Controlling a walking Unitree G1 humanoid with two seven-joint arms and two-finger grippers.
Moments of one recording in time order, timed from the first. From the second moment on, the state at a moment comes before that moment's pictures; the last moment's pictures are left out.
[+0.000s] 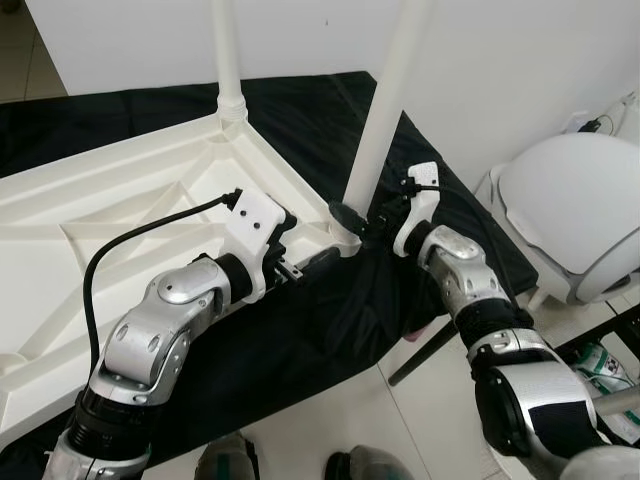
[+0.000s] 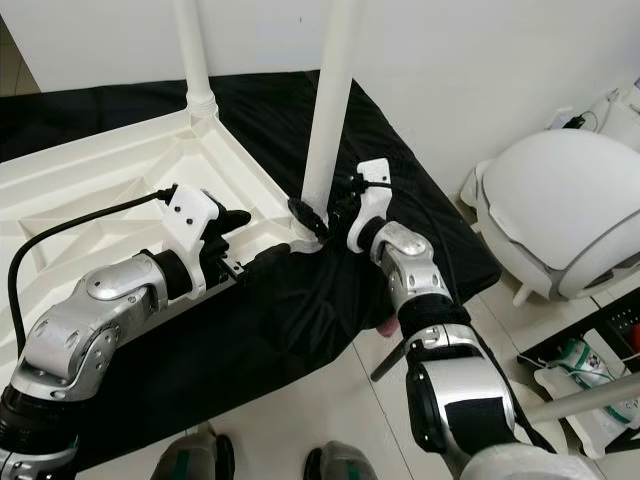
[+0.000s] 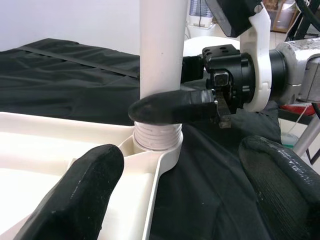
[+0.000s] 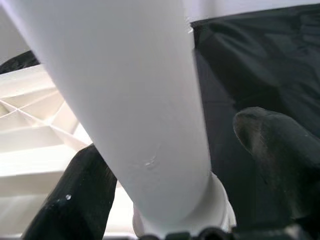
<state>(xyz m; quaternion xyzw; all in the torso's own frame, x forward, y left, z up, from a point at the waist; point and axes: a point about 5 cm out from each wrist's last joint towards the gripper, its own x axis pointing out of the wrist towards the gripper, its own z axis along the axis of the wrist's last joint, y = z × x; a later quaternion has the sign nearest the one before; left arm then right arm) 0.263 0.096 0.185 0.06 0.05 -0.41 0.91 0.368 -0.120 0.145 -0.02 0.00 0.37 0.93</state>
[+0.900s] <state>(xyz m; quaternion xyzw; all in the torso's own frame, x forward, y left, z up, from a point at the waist) 0.263 0.096 0.186 0.06 0.05 -0.41 0.91 0.373 -0.117 0.141 -0.06 0.00 0.38 0.92</state>
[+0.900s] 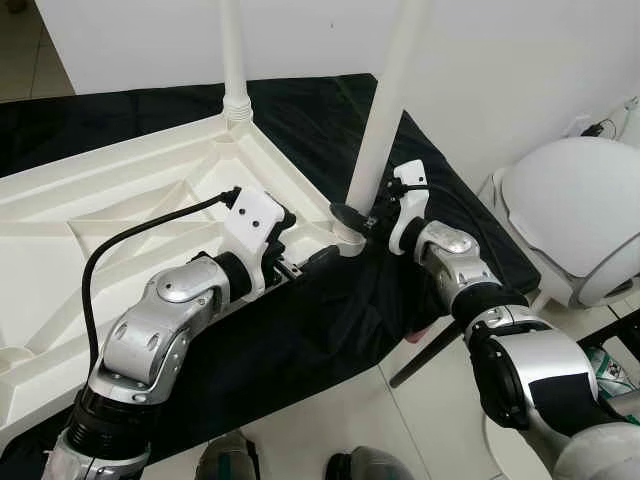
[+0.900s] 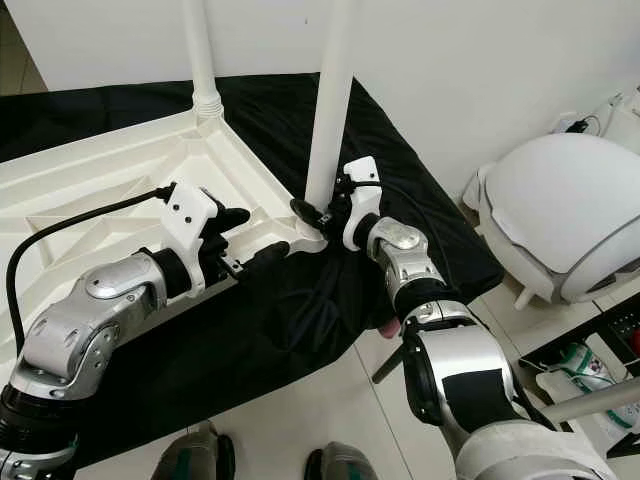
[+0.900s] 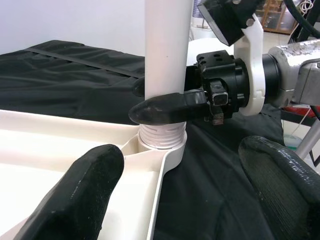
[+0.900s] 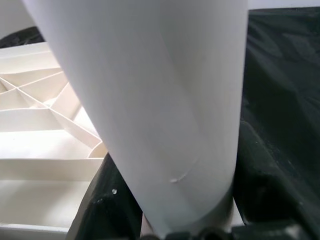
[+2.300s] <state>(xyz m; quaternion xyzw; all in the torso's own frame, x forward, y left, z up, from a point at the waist) 0.260 0.092 0.183 0.05 0.06 -0.42 0.90 0.332 -0.072 0.142 0.04 -0.03 0.11 0.99</state>
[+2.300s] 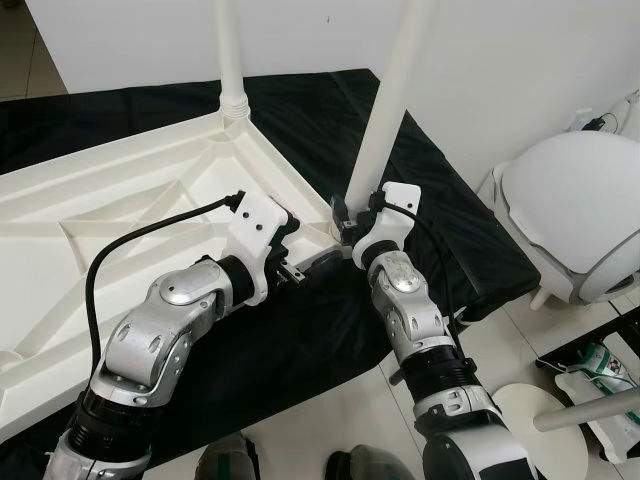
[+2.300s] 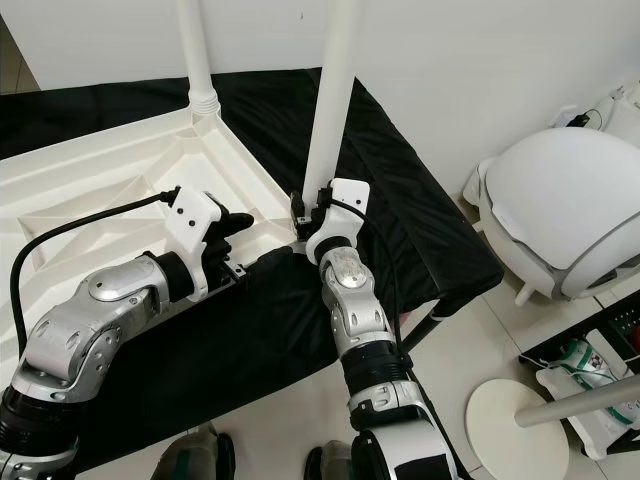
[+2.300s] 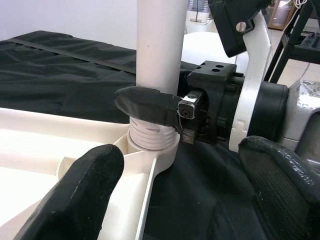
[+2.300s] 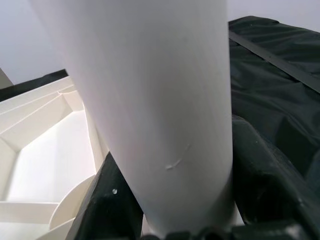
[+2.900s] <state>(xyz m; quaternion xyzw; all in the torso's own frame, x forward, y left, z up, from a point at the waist) 0.260 0.091 0.183 0.05 0.06 -0.42 0.90 0.341 -0.101 0.152 0.01 -0.03 0.24 0.97</state>
